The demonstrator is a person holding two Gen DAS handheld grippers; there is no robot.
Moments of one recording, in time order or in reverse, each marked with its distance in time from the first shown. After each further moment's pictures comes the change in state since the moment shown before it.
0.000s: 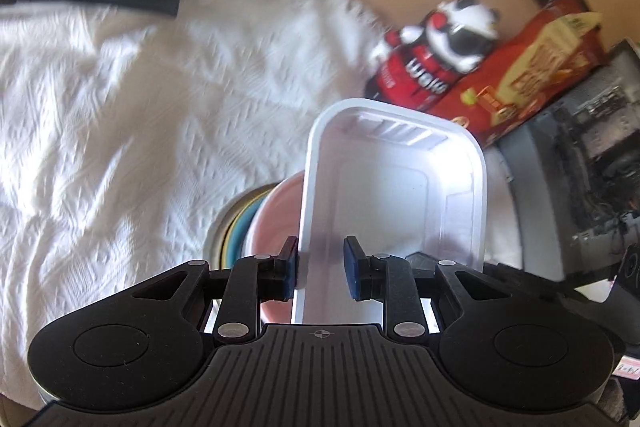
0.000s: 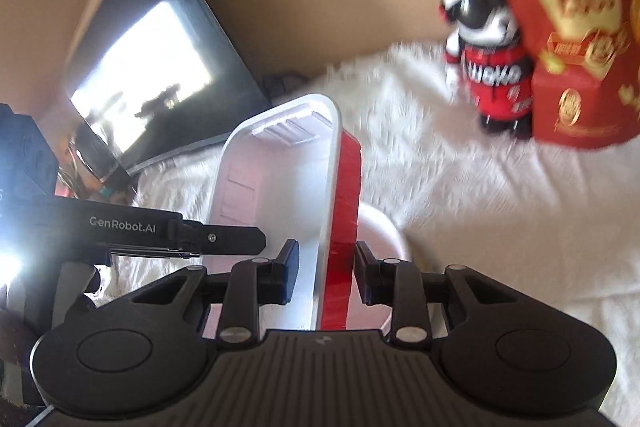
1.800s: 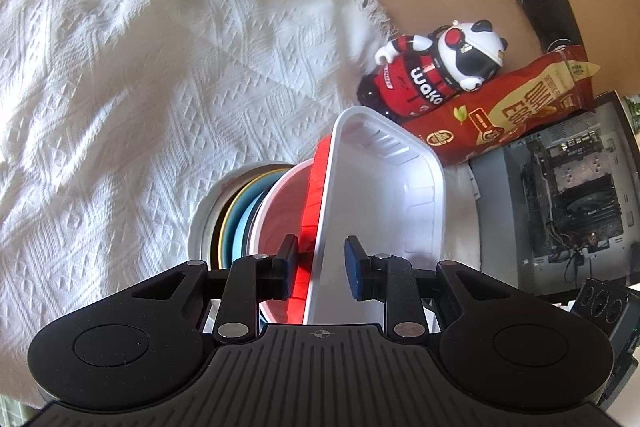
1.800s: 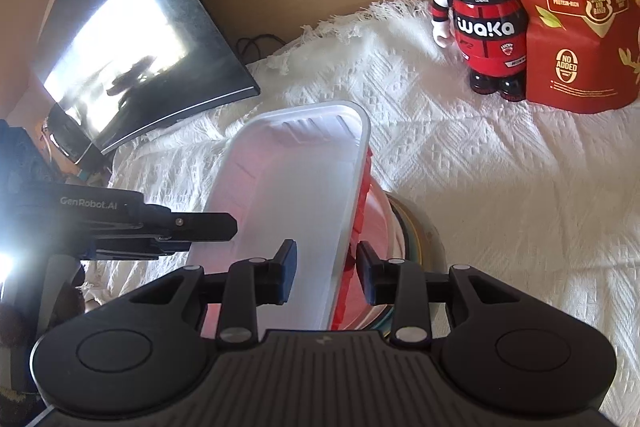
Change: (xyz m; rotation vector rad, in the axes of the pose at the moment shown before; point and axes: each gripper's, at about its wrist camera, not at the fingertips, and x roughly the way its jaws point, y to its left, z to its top) left arm 0.001 0.041 -0.006 -0.161 0.027 -0.175; right arm 0.025 -0.001 -0.010 0.018 0.067 -0.069
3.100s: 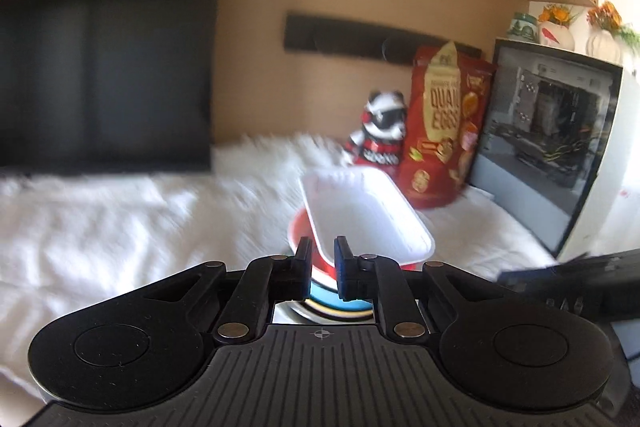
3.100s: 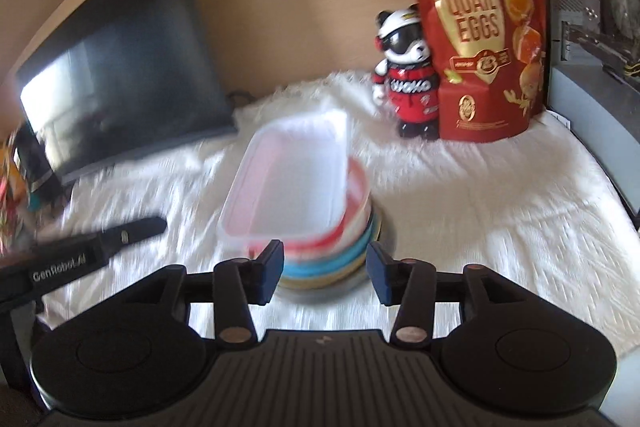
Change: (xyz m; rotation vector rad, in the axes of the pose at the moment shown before) left arm -0.117 -0.040 -0.214 0.614 -0.656 0.242; right arm -0.098 0.077 -0.140 -0.054 -0.300 -0.264
